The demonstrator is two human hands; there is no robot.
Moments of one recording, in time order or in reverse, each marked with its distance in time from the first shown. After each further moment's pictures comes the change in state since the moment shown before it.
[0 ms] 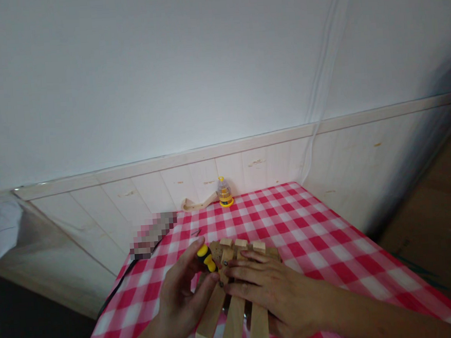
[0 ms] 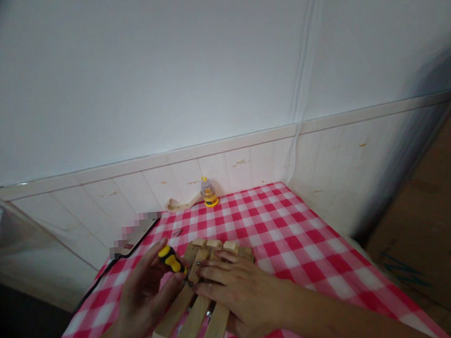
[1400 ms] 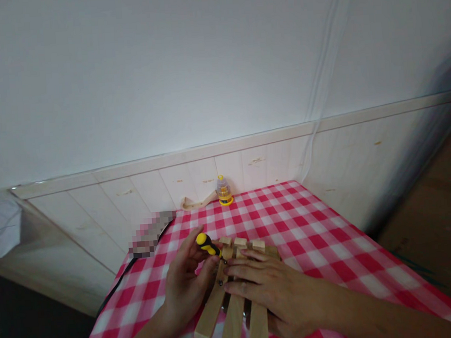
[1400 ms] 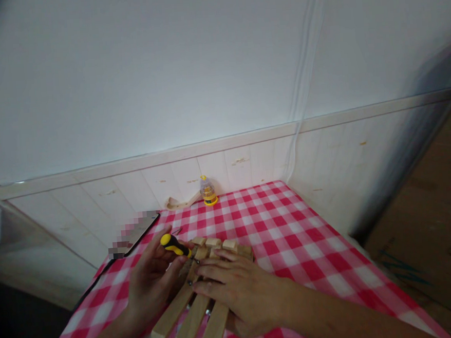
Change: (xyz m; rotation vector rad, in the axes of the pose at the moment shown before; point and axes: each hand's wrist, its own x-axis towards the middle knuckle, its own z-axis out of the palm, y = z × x) left_hand 0.018 0.005 0.018 -0.082 0.073 -0.187; right_hand 0.002 -0.001 0.000 -0.004 0.039 -0.024
